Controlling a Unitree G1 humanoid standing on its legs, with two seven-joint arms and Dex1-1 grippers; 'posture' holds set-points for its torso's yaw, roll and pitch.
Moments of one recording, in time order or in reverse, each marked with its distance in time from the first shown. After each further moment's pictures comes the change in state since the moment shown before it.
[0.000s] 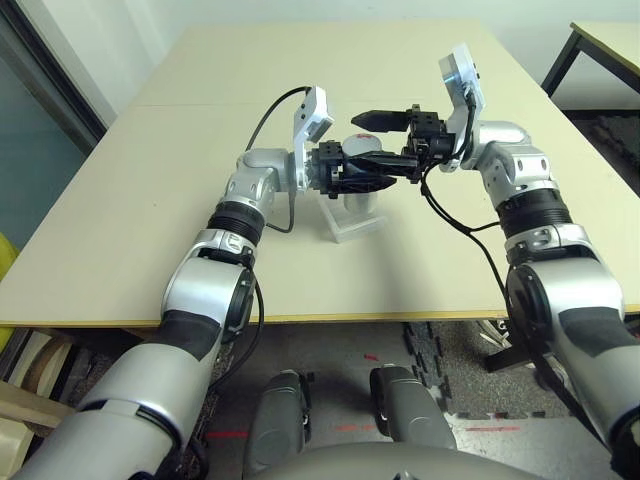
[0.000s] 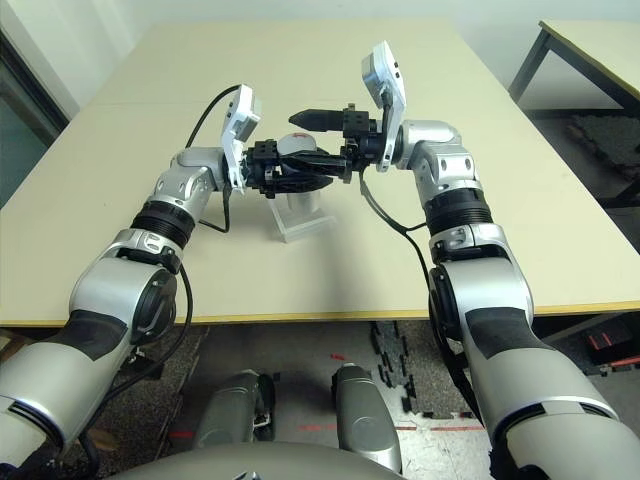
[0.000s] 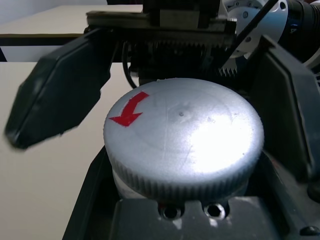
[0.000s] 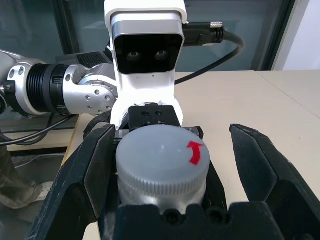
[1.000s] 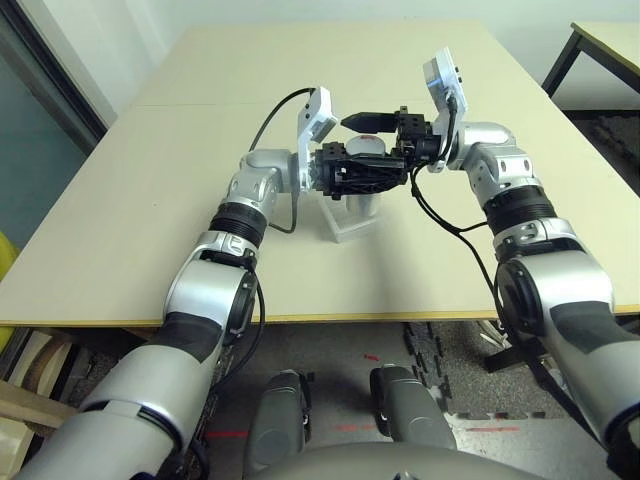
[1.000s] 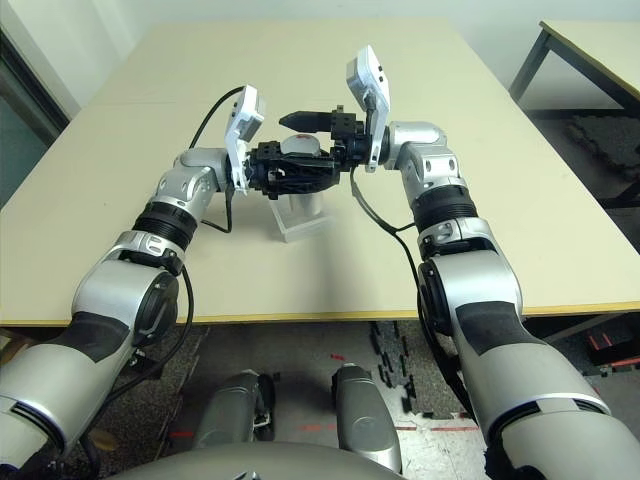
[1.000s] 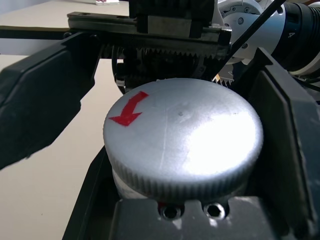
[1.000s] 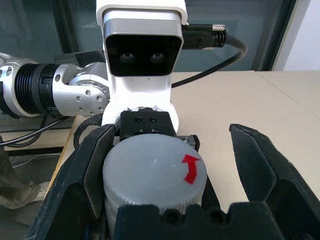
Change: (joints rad) left arm 0.015 0.001 -0.007 -0.045 -0.001 0.066 0.005; right arm -0.039 0.009 0.000 0.105 -0.019 -0.061 -0.003
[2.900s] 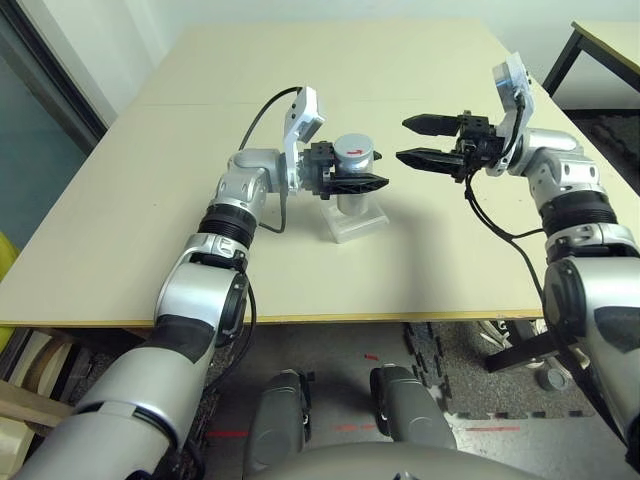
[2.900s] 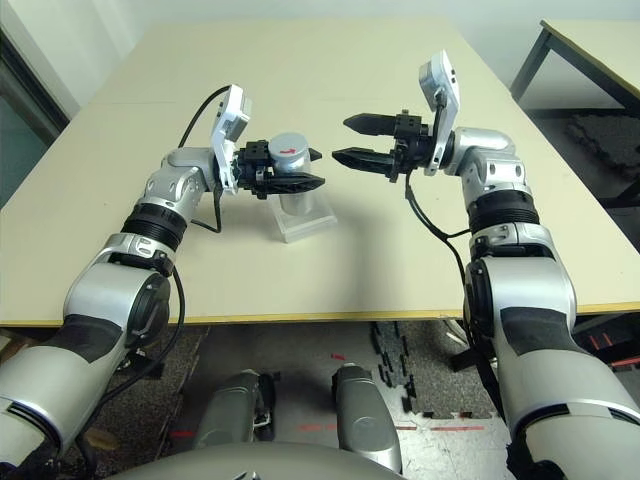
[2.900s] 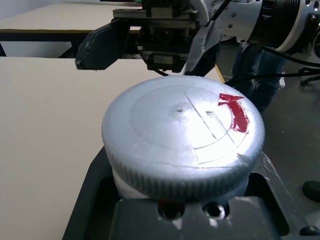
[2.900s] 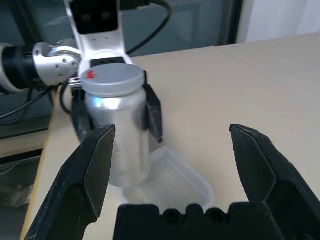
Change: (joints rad) left arm 0.017 0.038 0.011 -0.014 -0.006 -0.014 -0.025; right arm 0.060 -0.180 -0.071 0.008 0.014 0.061 0.070
